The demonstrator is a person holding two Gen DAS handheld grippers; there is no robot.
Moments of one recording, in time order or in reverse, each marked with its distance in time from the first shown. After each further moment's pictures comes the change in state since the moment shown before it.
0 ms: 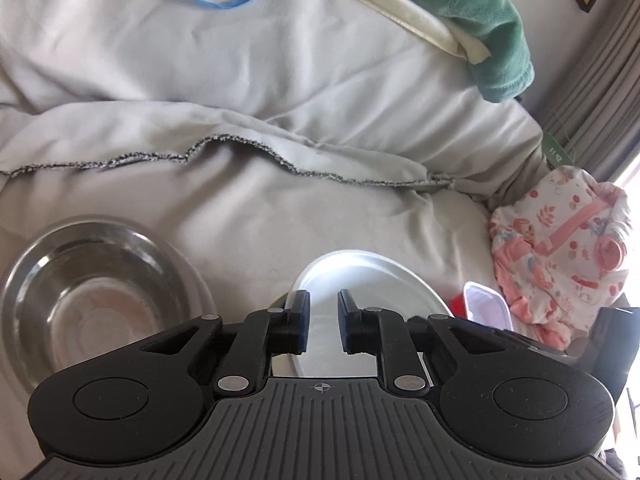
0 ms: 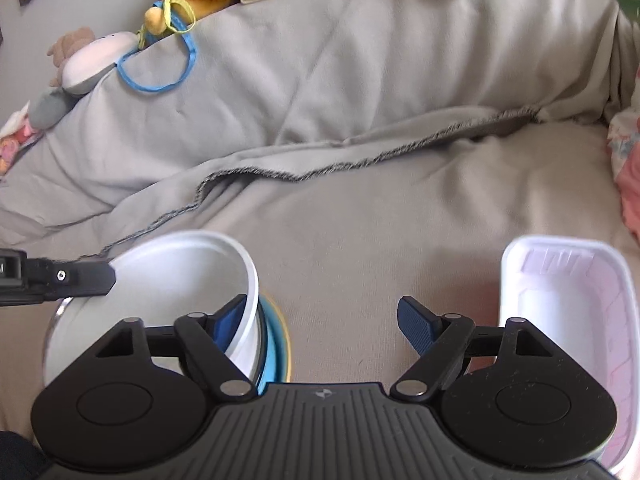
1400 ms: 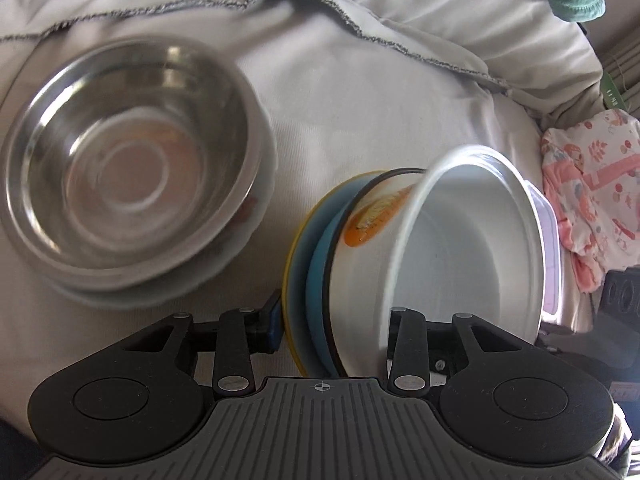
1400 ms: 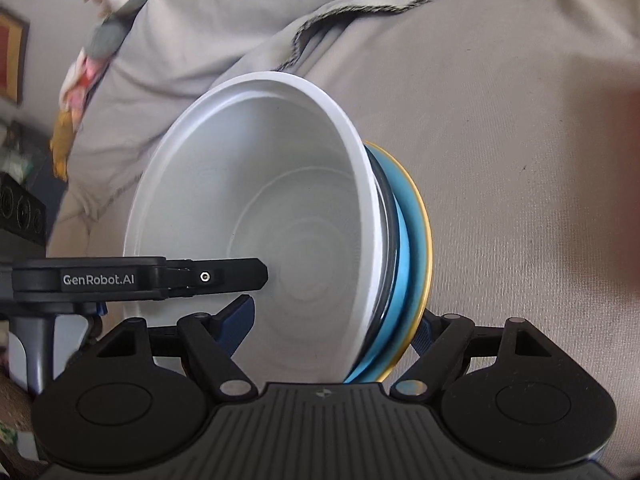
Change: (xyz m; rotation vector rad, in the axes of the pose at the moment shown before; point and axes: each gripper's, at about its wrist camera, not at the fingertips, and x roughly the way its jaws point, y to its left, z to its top) left arm 0.027 0.032 -0.047 -0.124 0.329 0.079; right arm 0.025 0.035 -0.046 0.083 0.397 0.319
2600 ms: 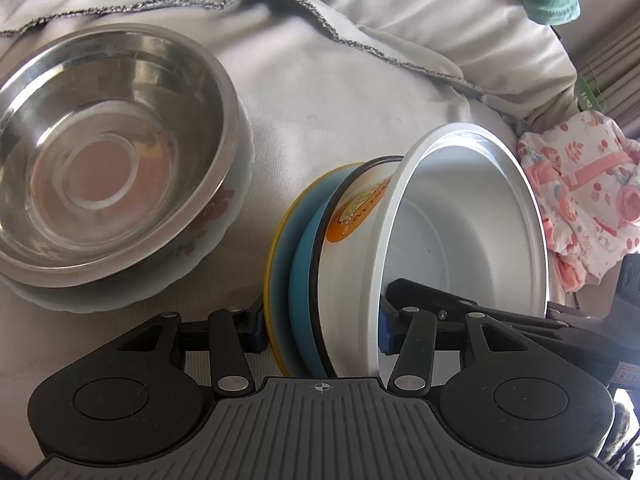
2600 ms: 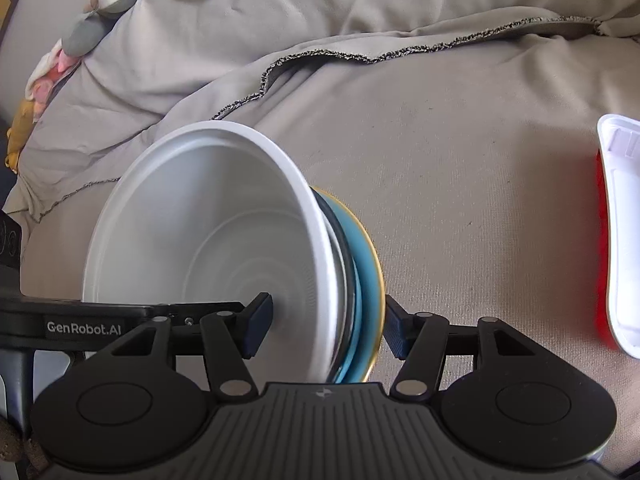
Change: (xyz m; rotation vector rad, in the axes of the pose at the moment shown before) left arm 0.014 0.002 -0.011 0.027 -0.051 -0.081; right arm -0.012 0.017 -0.006 -0.064 -0.134 -0.205
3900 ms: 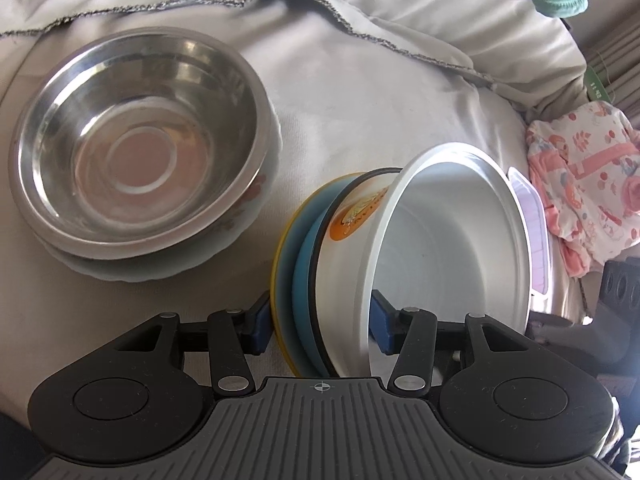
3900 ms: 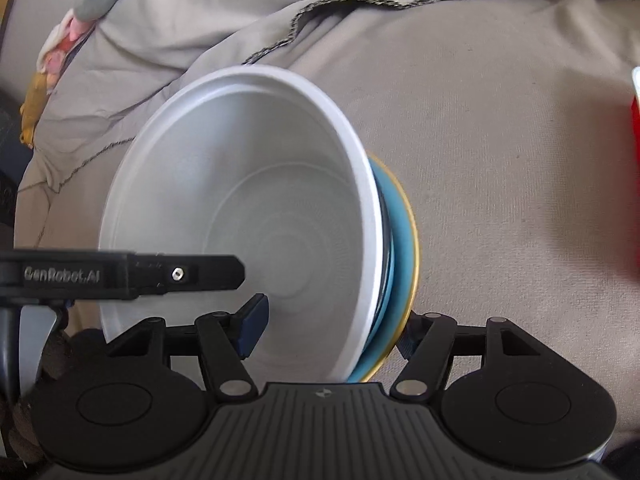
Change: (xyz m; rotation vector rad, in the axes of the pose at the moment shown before) left arm -0.025 -0.005 0.002 0.013 0.058 0.053; right arm 0.009 0.016 -0.011 0.017 0.138 0.067
